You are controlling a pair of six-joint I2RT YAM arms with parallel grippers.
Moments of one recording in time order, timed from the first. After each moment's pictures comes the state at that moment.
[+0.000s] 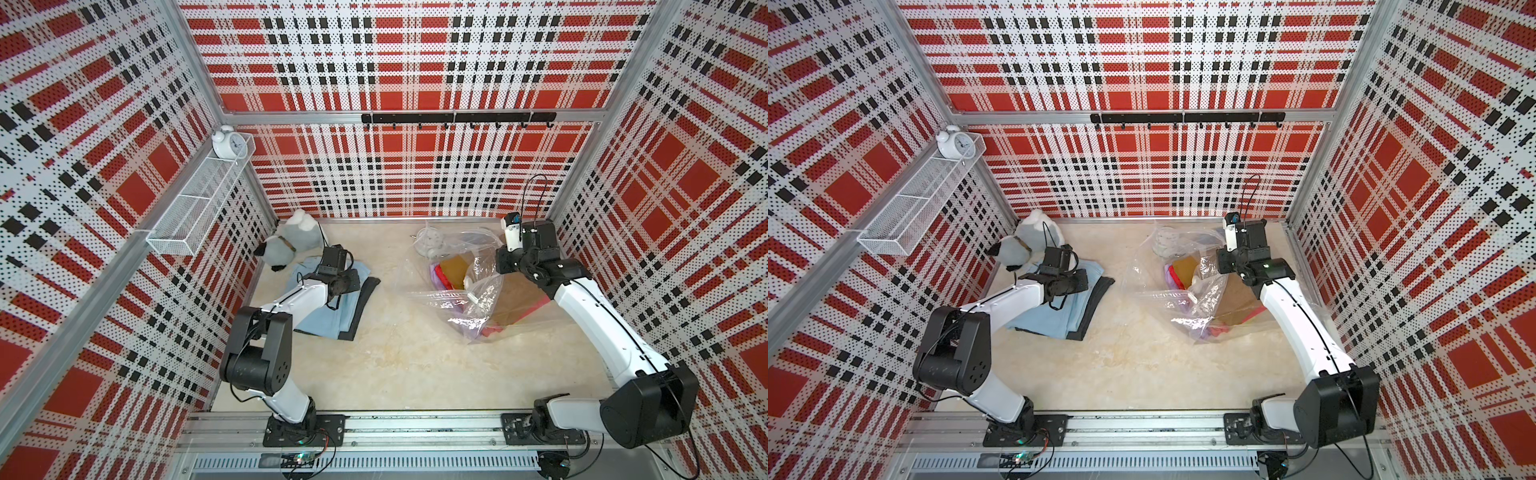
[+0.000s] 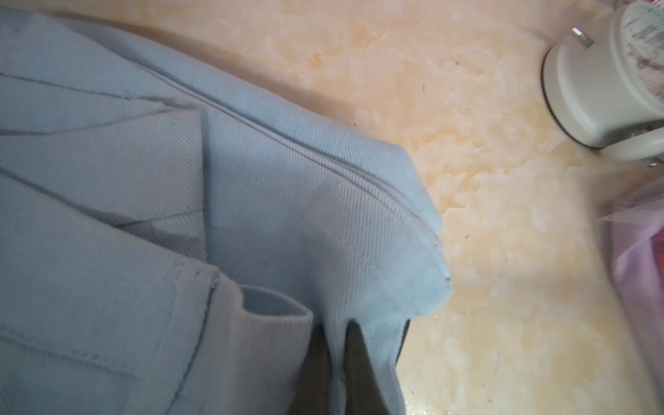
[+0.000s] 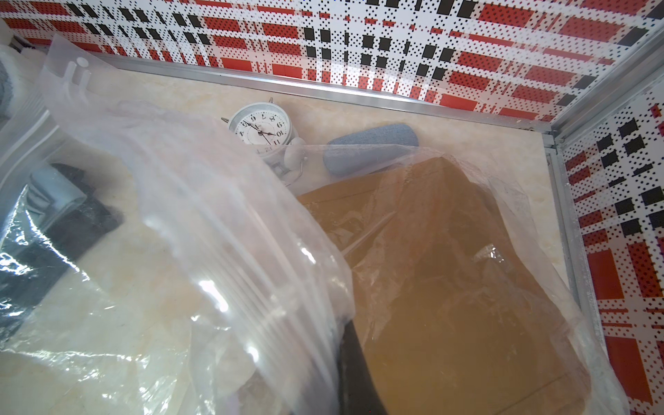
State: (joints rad) left arm -0.19 1.63 0.99 -0.23 0.06 -0.39; right arm 0.21 1.33 1.23 -0.55 0.02 0.01
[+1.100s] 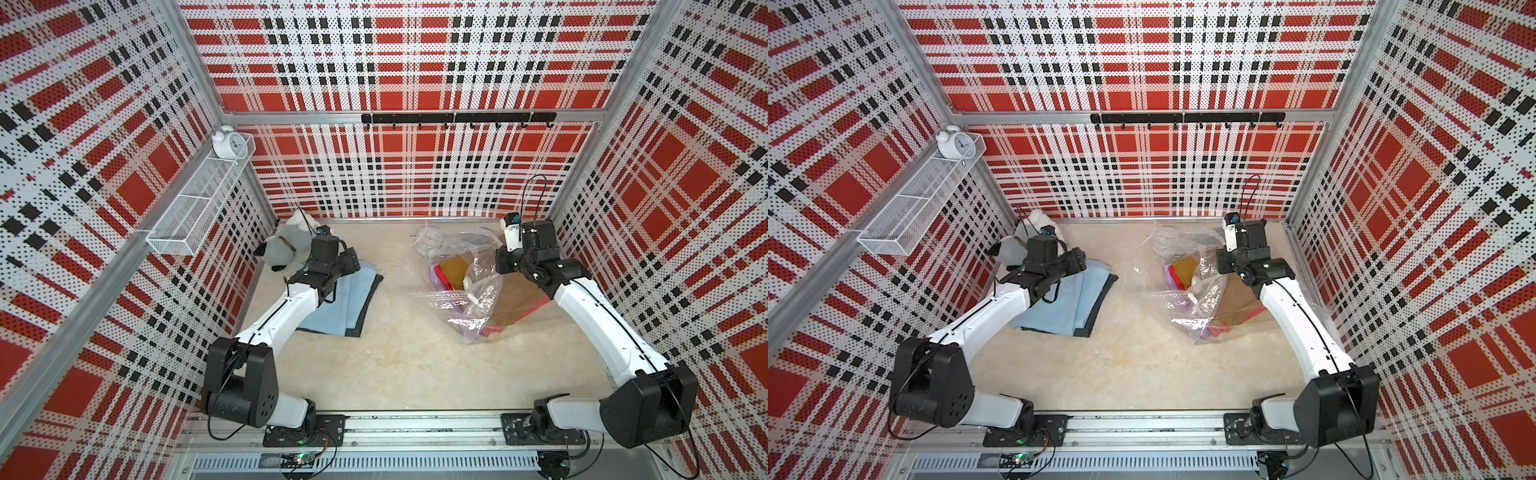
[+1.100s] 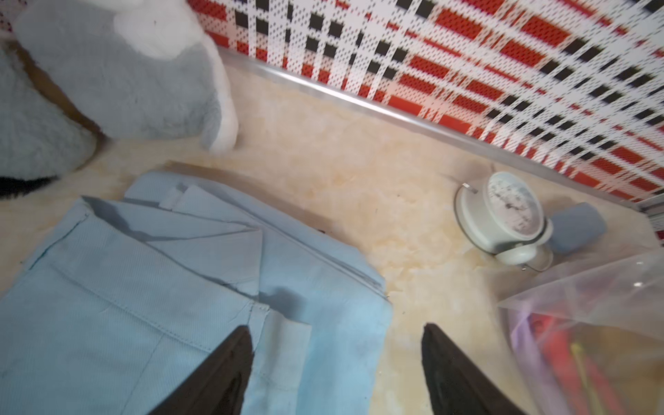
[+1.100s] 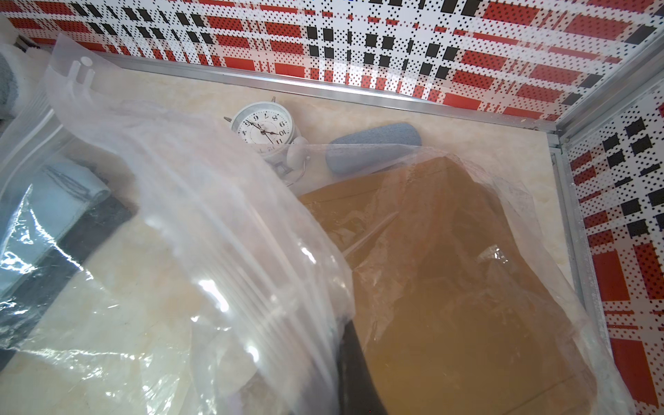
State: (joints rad) left arm -0.22 1.48 1.02 -0.21 -0.11 -0.43; right arm 0.21 1.33 1.23 -0.55 0.00 0.01
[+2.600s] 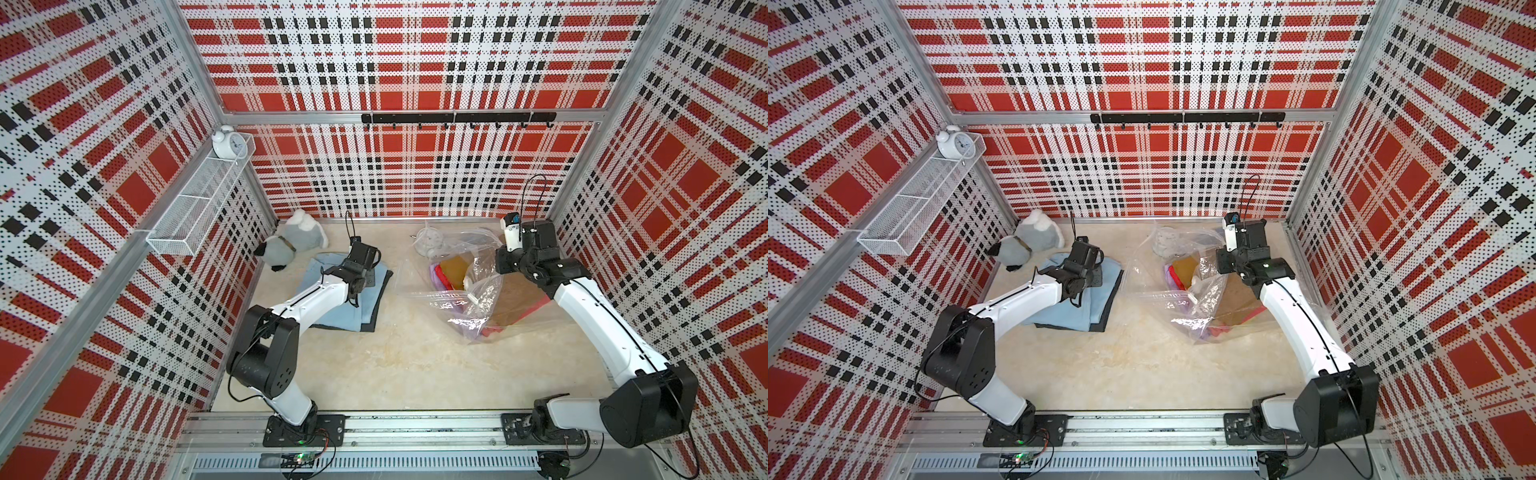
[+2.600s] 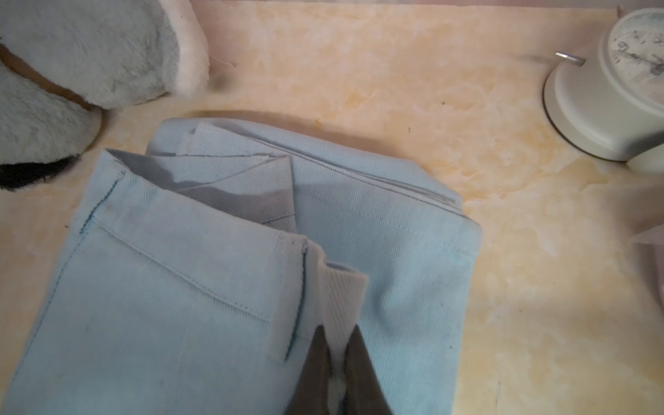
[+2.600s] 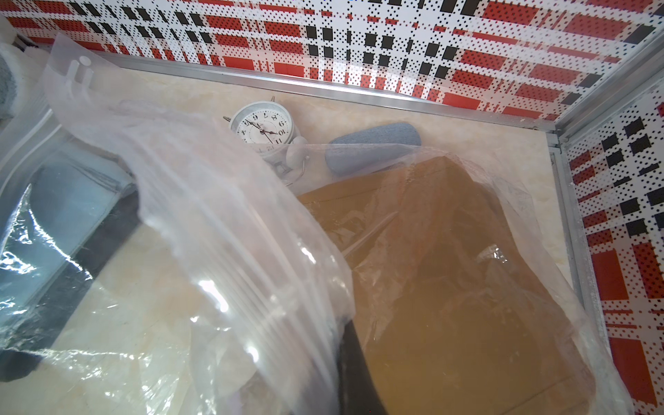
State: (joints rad) left arm -0.42 1.64 1.12 -0.36 -0.37 -0.37; right arm 0.21 1.33 1.23 -0.56 0.01 0.01
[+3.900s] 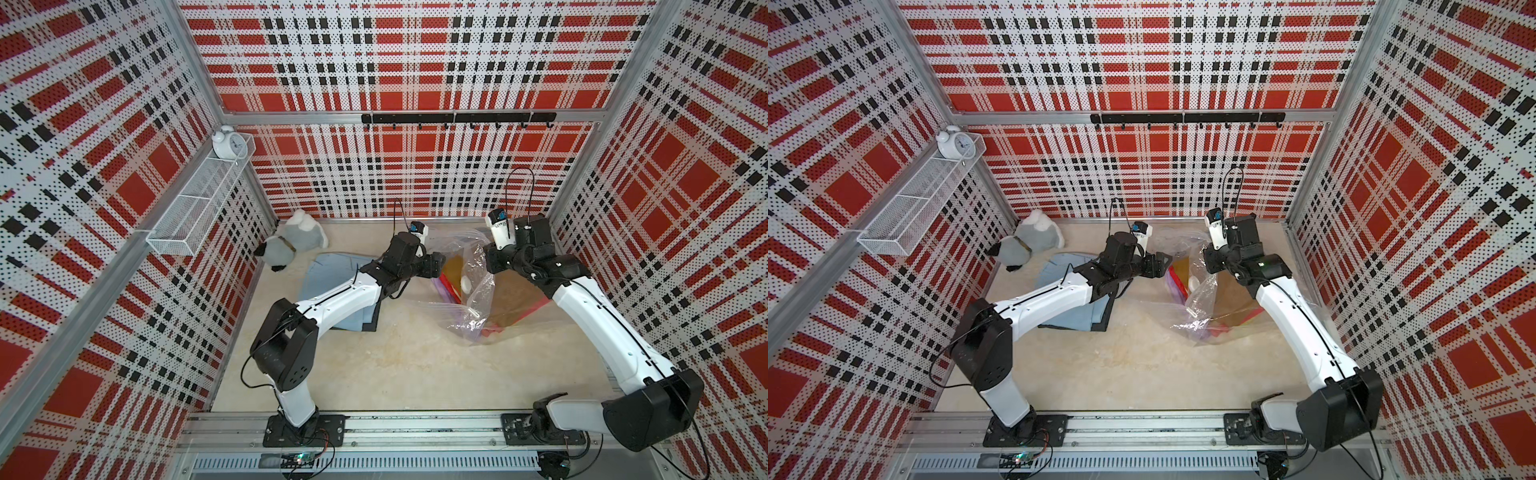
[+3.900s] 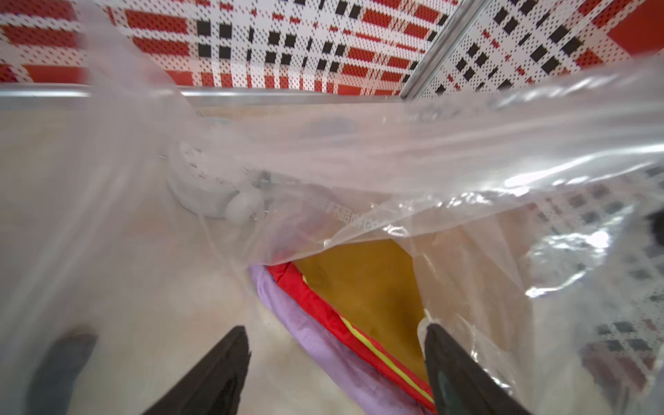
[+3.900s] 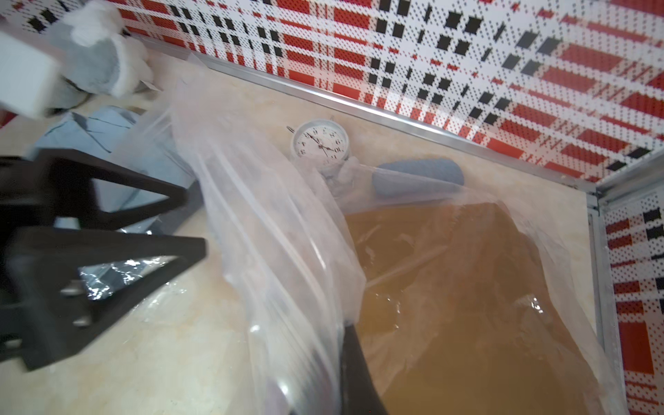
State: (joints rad) left arm -0.69 1.78 1.33 -0.05 0.09 -0.44; right arm 0.32 1.32 1.33 -0.62 -0.05 -0.08
